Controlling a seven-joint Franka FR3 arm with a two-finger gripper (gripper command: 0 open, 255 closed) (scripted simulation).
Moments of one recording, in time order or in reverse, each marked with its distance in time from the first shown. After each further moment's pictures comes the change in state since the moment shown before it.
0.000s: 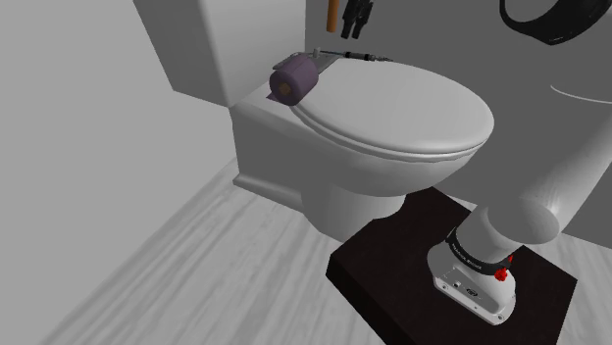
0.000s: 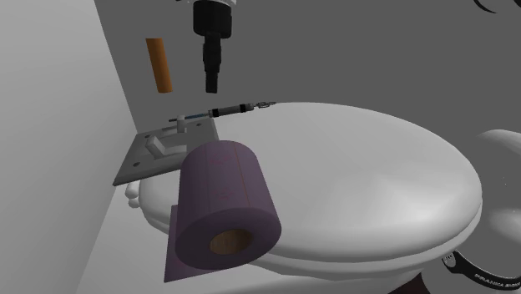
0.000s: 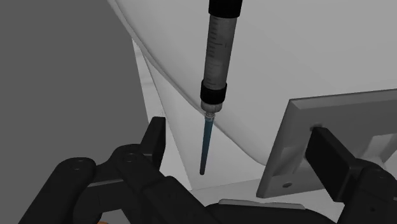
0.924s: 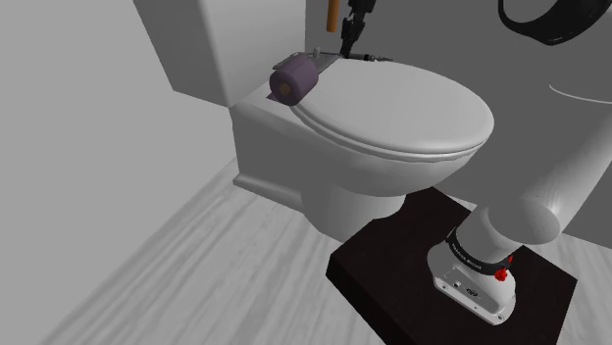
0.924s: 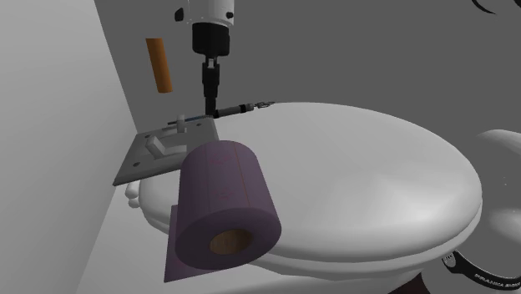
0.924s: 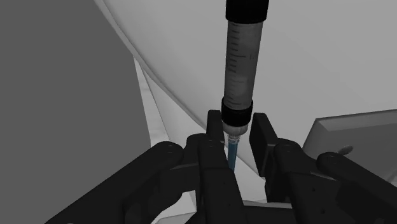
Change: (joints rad) arm 0.009 0.005 0.007 -0.080 -0.003 0.077 -0.006
